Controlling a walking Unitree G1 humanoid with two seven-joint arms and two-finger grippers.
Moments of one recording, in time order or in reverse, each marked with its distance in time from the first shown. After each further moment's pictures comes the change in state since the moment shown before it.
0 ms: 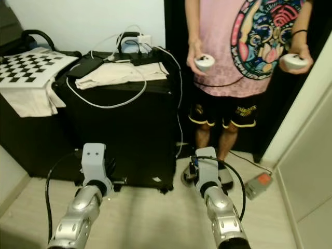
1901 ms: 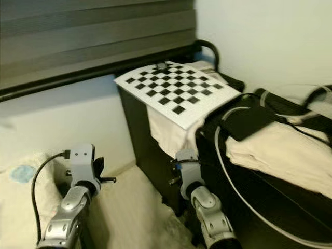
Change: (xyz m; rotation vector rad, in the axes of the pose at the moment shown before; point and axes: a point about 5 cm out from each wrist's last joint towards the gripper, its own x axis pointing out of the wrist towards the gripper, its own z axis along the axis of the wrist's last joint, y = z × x) left arm -0.001 0.008 -0.001 0.005 0.005 0.037; right arm -0.002 0.016 0.006 -0.083 -0.011 0.156
